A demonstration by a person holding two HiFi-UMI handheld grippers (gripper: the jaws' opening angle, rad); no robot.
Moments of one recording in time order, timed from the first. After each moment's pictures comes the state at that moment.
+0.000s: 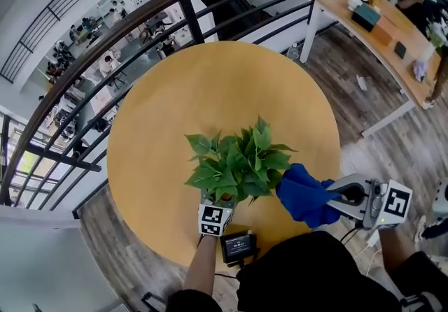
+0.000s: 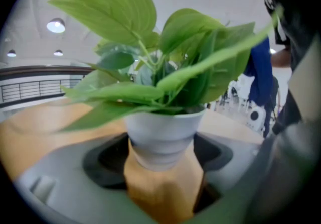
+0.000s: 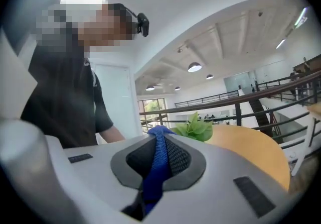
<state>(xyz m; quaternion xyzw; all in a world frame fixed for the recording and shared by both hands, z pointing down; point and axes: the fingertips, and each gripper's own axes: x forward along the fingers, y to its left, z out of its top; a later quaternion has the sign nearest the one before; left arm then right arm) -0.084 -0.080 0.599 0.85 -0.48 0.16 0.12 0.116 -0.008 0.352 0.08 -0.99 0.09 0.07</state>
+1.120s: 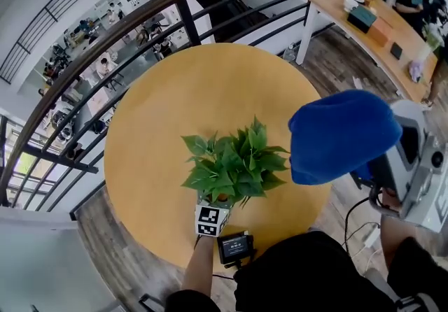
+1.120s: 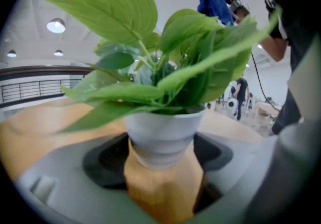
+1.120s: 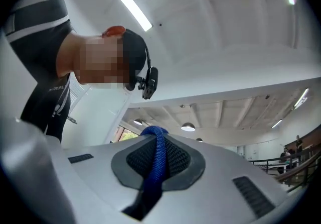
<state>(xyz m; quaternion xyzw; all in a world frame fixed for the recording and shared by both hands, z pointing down) -0.083 -0.079 0.599 0.85 -0.48 0.16 0.12 0.098 -0.046 0.092 0.18 -0.95 -0.18 -0.18</state>
